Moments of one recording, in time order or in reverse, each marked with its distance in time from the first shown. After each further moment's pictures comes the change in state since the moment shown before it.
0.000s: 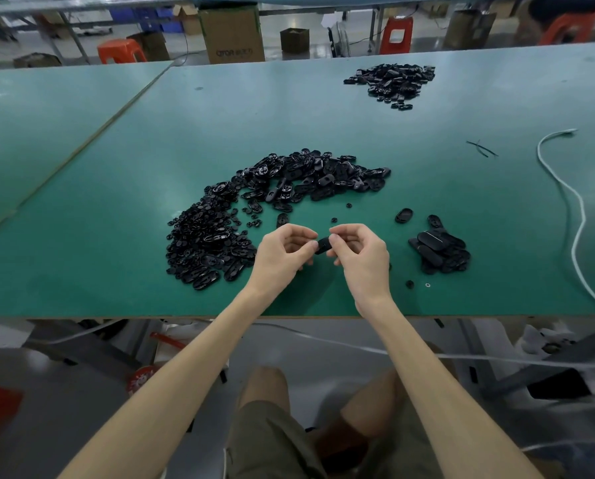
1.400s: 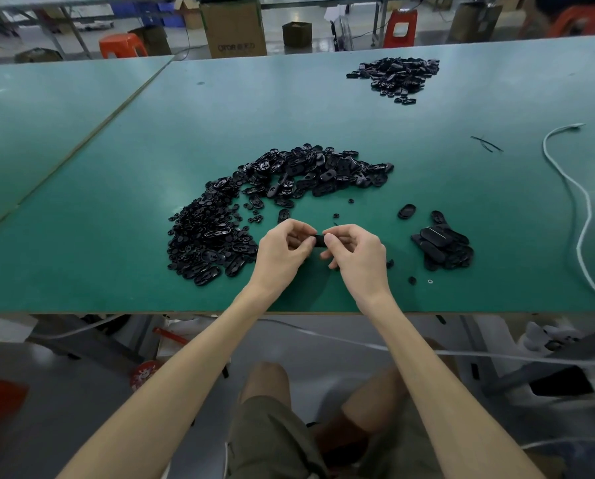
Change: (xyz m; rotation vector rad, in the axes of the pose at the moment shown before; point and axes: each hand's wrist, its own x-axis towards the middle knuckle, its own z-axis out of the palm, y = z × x) left_hand 0.000 0.001 0.002 0.201 0.050 0.067; right_hand 0.000 0.002 0.001 -0.143 -0.081 -0.029
